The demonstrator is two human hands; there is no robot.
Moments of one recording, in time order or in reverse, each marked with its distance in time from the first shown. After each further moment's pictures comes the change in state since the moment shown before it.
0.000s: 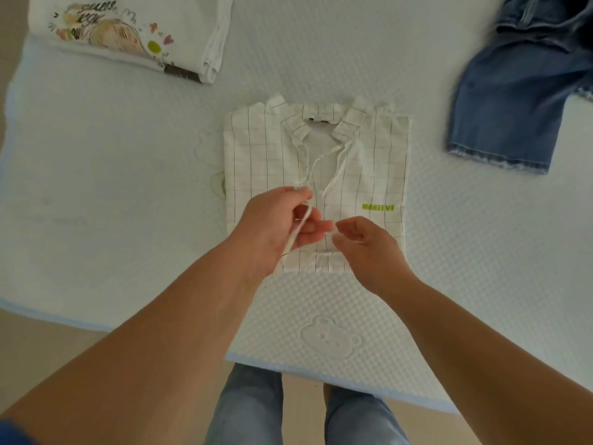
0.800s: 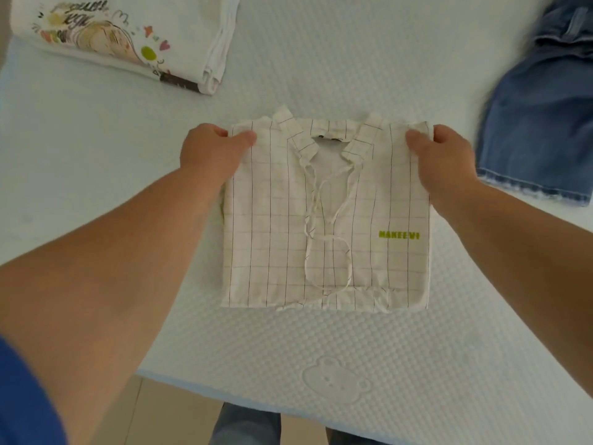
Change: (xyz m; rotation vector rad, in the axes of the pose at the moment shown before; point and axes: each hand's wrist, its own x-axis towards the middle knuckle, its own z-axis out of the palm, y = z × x) left_hand 0.123 0.075 -0.067 0.756 0.566 0.297; right_hand 0.137 -0.049 -0.081 0.183 0.371 0.027
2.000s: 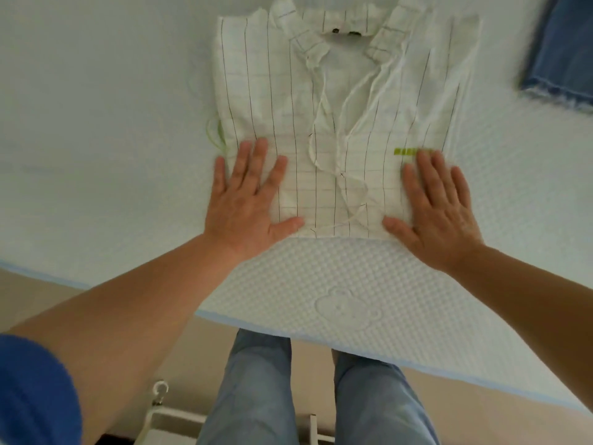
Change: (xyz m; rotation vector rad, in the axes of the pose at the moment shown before) left_hand -0.104 -0.141 0.037 0.890 -0.233 0.694; right_hand -0.096 0.147 -0.006 -1.071 -0.314 -0.683
